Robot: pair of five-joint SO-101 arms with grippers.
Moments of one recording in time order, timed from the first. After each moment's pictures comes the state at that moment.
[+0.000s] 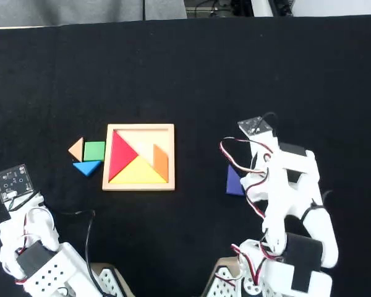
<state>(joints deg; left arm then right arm) -49.4 -104.1 96.2 67.8 -22.0 13.9 -12.5 52.1 61.7 30.7</state>
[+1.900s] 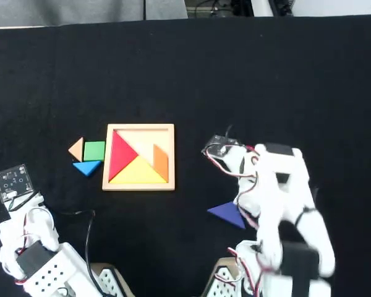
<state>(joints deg) -49.4 -104.1 96.2 67.8 -22.0 7.4 -21.2 53.8 69.7 58.6</state>
